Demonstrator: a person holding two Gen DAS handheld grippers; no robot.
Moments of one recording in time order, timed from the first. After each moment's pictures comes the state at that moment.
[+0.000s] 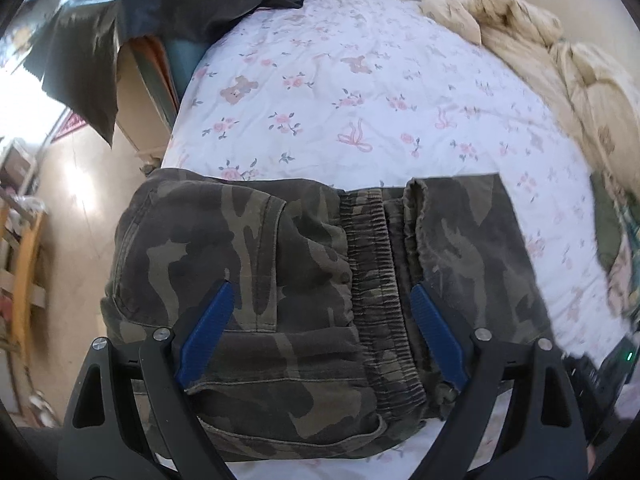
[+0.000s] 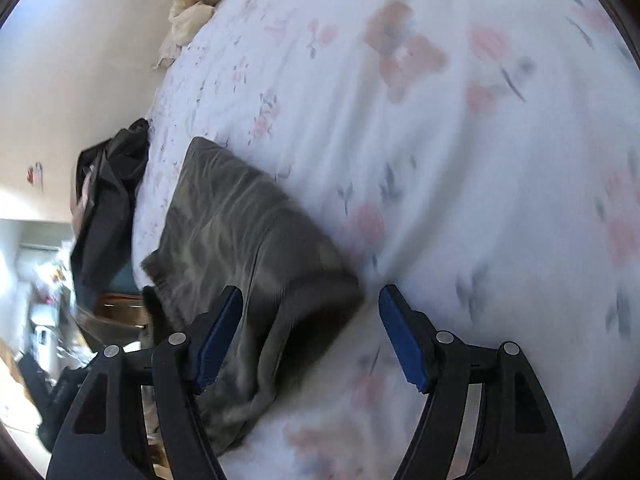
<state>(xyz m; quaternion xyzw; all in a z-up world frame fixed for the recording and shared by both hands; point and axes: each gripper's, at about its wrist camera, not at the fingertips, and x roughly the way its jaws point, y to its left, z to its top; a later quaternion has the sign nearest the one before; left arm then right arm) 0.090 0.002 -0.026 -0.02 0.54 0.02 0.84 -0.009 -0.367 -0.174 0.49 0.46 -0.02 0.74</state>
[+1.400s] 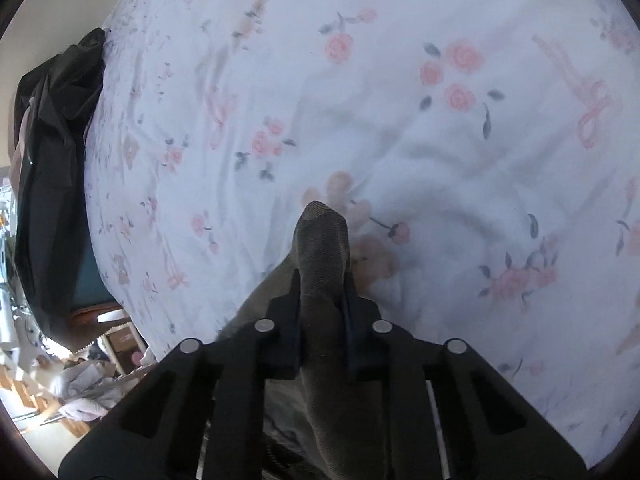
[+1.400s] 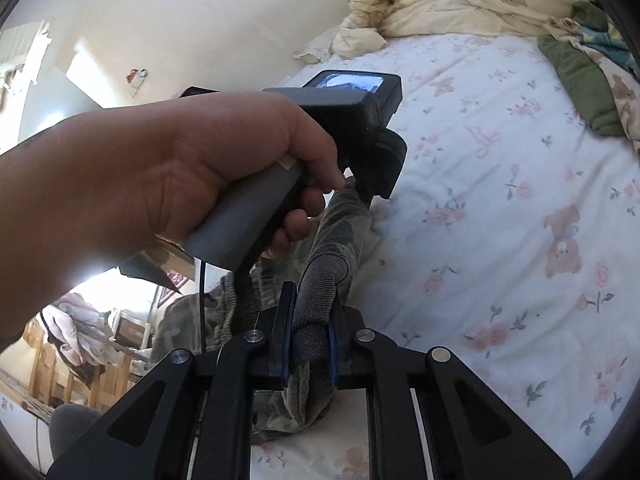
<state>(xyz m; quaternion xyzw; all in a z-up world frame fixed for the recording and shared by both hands) 0.254 -0.290 -0.129 0.37 0.65 -0.04 0.67 0.006 -0.312 -0.053 0.31 0.36 0.13 0.87</state>
